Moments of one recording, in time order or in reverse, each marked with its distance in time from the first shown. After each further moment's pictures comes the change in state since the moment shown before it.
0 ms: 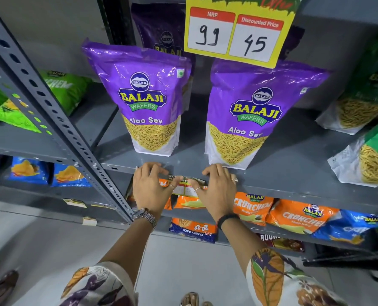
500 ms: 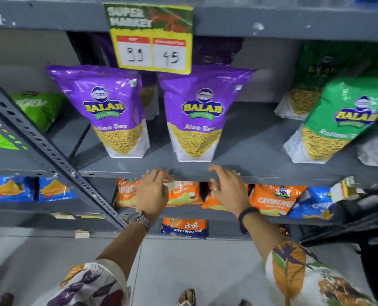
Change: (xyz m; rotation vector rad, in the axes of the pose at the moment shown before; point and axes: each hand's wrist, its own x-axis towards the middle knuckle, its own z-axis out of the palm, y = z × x) left_hand -0.034 0.067 -0.008 -0.050 -0.160 0.315; right_hand -0.025 0.086 -0.081 0.039 -0.072 -0.115
